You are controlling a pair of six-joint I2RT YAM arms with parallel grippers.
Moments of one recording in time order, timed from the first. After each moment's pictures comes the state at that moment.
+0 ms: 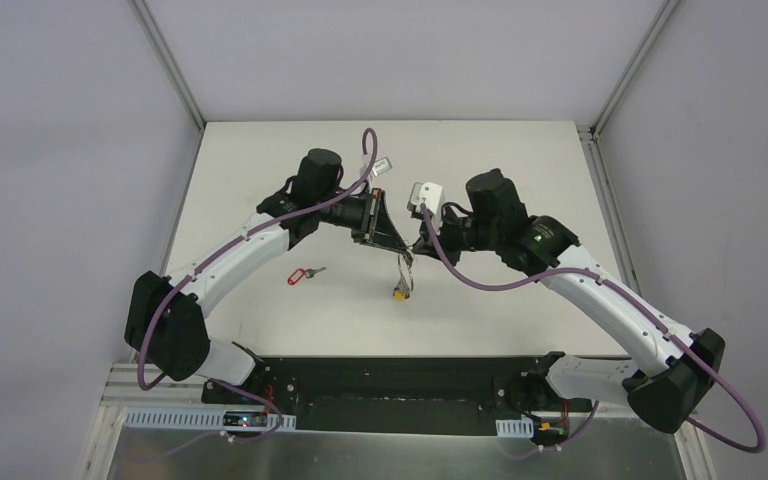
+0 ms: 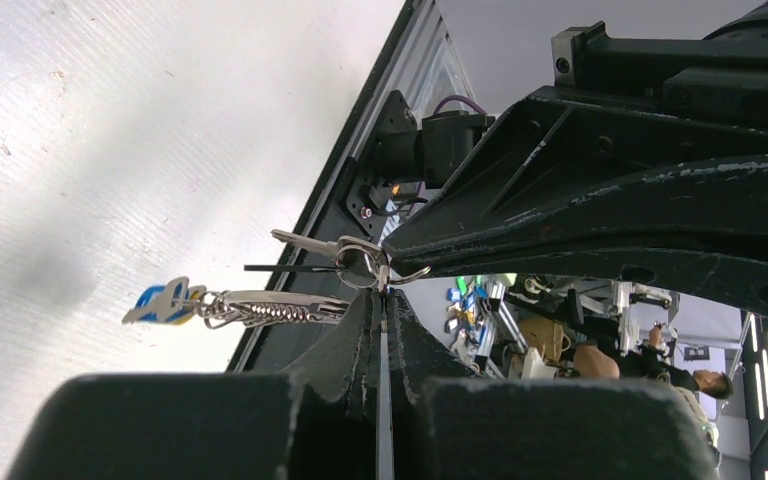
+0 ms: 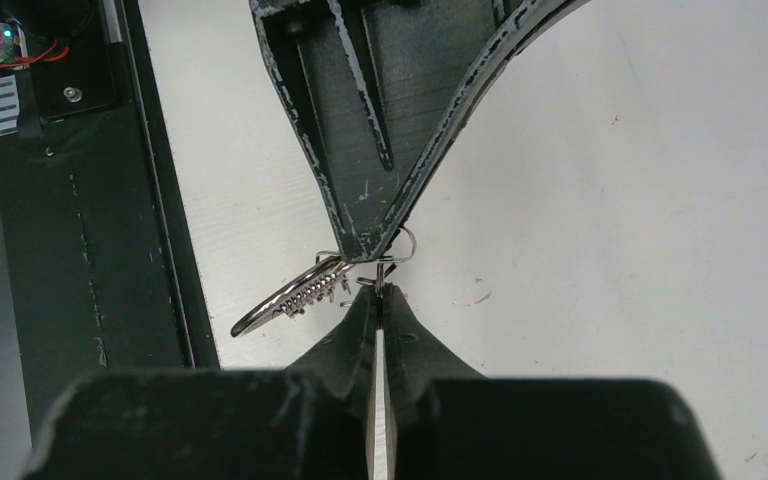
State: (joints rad) left arm -0.56 1.42 1.13 -0.24 0.94 -0.66; right arm 0.74 1.19 1.17 -0.60 -0.47 -0.38
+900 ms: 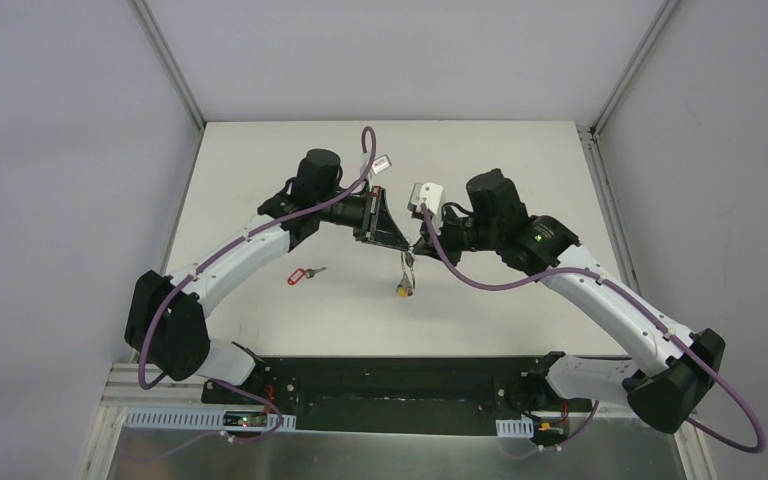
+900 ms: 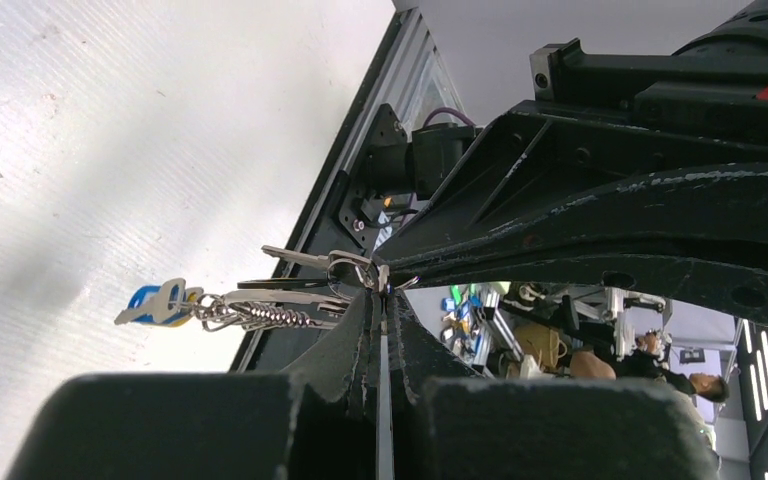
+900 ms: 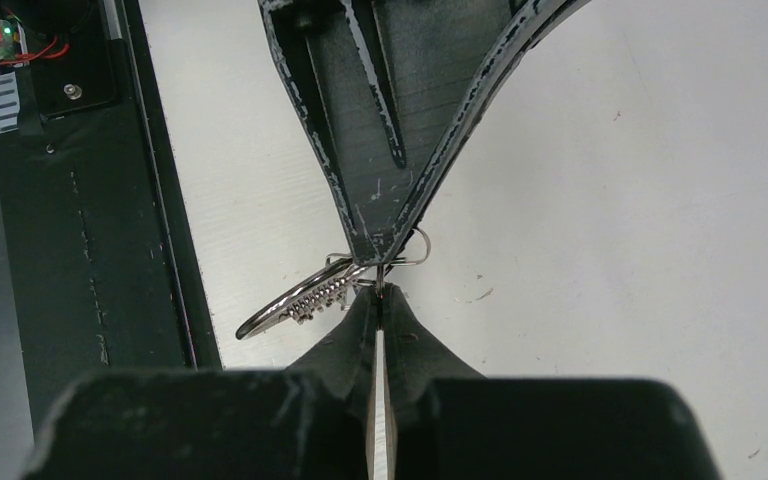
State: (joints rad) left arm -0.56 1.42 1.11 -0.16 0.95 -0.70; right arm 0.74 1.19 1.17 -0.60 -0.48 -0.38
